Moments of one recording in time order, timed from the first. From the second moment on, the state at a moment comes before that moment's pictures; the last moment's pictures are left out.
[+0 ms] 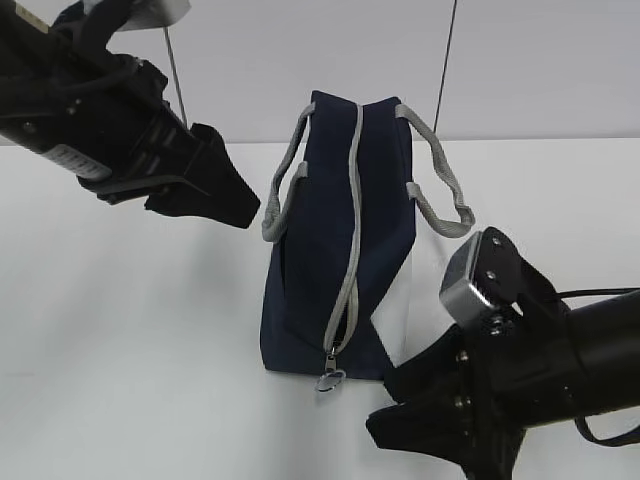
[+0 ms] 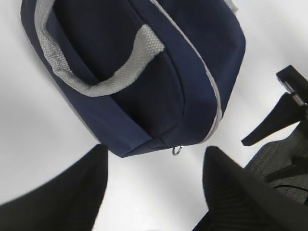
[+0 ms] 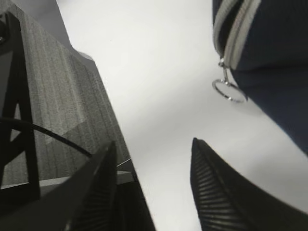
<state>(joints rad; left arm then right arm) -0.54 1.41 -1.15 -0.41 0.80 0.33 0.32 1.49 -0.52 1.47 0.78 -1.94</state>
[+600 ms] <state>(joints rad) -0.54 1.41 -1.15 -0.40 0.80 0.33 0.32 1.80 -0.57 1.78 0.82 -2.45</state>
